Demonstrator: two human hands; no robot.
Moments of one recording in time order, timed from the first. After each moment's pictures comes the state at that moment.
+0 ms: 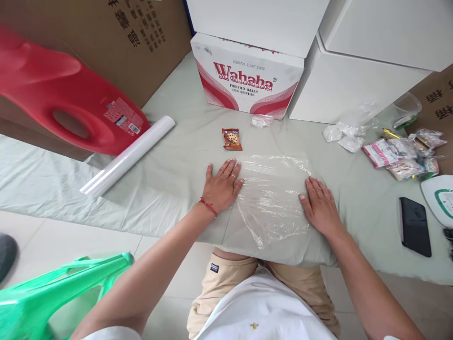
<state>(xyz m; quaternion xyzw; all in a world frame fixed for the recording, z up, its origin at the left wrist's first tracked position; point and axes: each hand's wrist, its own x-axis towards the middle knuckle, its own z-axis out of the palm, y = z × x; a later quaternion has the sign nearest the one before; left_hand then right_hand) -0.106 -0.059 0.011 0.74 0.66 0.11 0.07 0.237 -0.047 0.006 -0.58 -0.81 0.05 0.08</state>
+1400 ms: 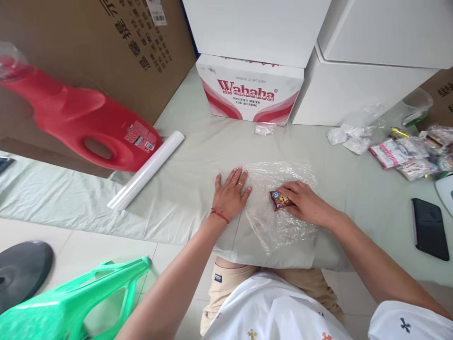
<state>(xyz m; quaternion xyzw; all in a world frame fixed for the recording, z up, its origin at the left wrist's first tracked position) -0.110 -0.058 0.013 0.73 0.68 0.08 0.10 0.176 -0.006 0.056 -0.31 -0.93 0.20 0.04</state>
